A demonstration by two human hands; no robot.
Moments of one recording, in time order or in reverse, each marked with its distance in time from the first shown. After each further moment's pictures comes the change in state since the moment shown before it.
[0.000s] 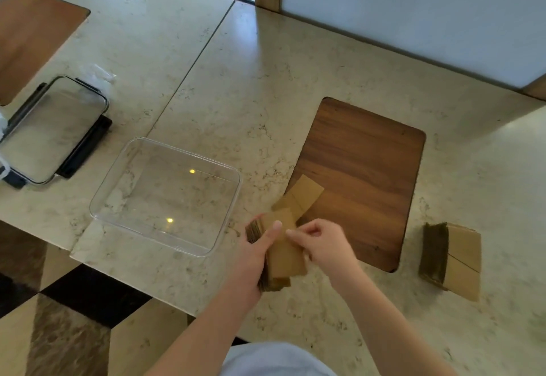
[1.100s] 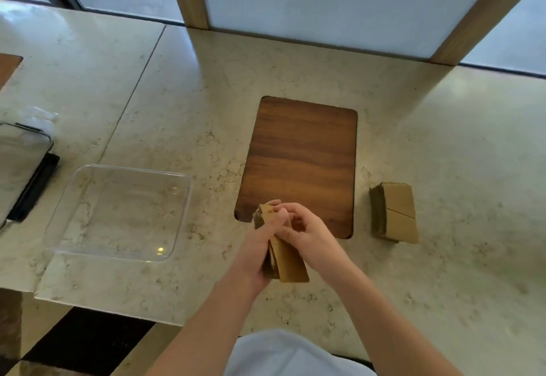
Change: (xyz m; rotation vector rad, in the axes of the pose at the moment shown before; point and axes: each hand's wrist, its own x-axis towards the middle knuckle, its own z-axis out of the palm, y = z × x) left_hand -0.024 -0.023 0.064 0.017 -0.343 -0.125; right_hand -0.053 0.025 -0.046 0.116 -0.022 -0.232
